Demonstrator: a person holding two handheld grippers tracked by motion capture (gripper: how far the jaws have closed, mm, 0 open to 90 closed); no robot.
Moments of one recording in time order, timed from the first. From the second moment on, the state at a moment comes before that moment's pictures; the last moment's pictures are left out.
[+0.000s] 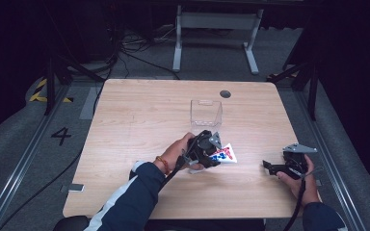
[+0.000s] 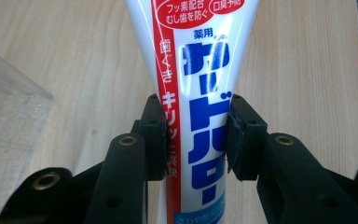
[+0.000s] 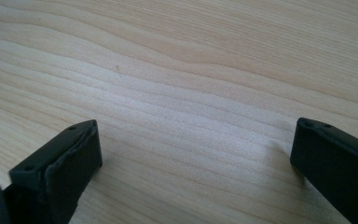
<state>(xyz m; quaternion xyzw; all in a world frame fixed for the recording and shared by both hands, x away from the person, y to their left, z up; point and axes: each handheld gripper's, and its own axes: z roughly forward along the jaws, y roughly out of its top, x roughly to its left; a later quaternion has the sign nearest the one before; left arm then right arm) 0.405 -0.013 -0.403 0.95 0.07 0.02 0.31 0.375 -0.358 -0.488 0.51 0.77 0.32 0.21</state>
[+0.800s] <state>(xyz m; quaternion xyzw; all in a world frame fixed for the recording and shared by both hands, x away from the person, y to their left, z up) 0.420 0.025 -0.353 0.90 0.09 0.05 0.41 0.375 -0.358 -0.488 0.51 0.77 0.32 0.21</state>
